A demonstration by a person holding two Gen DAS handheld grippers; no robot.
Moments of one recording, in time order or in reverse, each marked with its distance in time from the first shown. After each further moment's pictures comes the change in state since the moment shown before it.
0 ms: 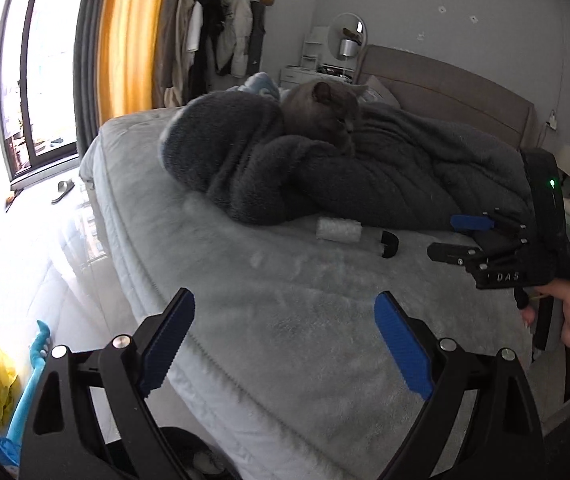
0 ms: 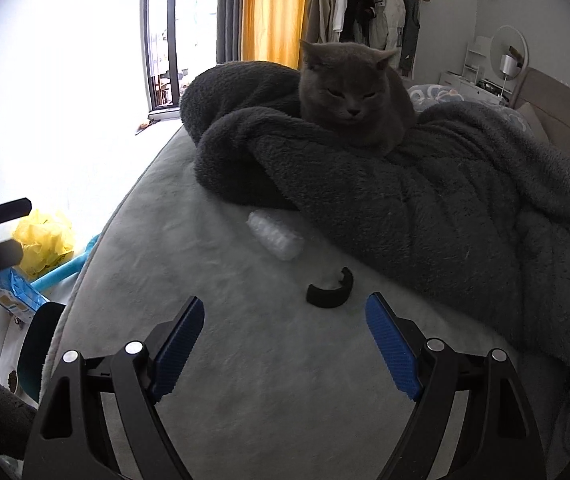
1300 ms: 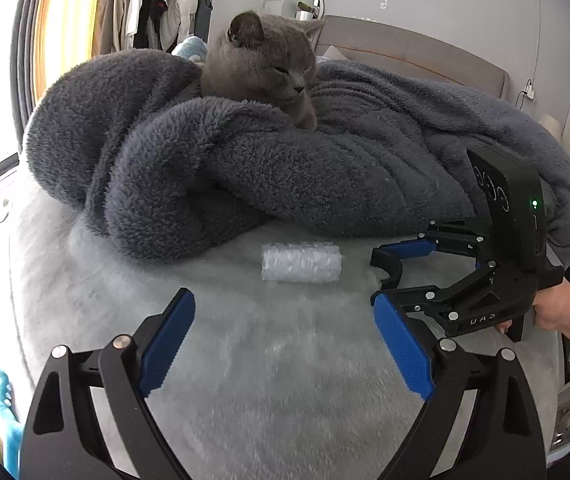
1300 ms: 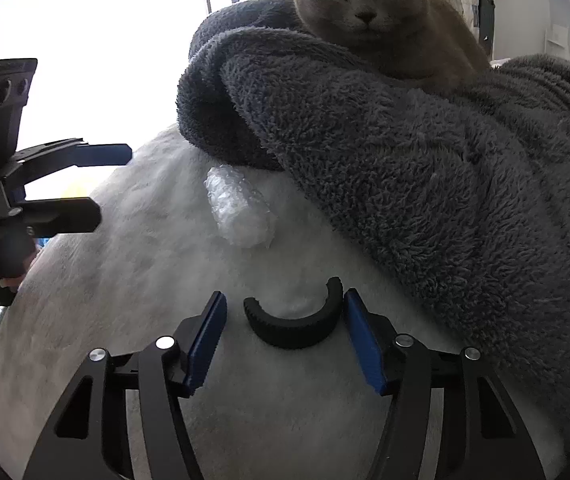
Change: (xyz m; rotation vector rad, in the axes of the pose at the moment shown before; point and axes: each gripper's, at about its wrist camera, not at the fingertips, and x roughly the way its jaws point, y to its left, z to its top) left arm 0.150 -0.038 0.039 0.086 0.074 -0.136; right arm 0.113 -0.073 -0.009 -0.112 0.076 0.308
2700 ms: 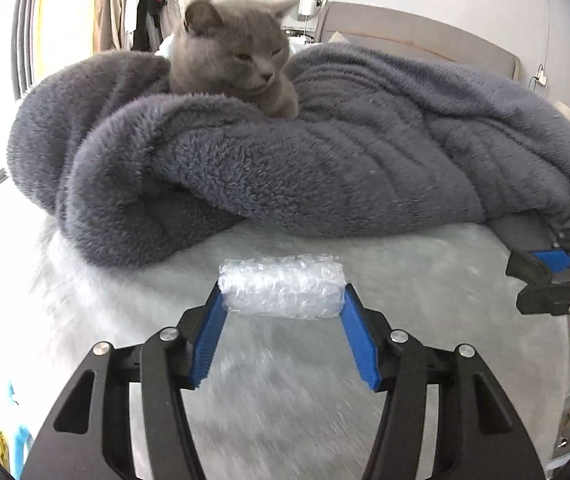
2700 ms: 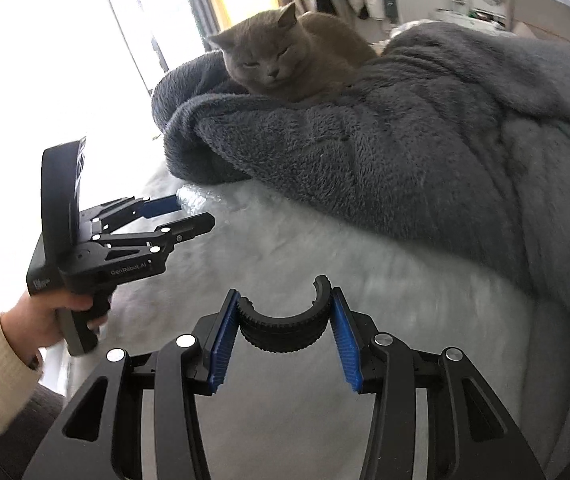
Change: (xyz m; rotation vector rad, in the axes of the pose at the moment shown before) left arm 0.027 -0.046 0.011 0.014 0.038 0.063; right arm -0.132 0.022 -0.037 0.335 -0.023 -0.130
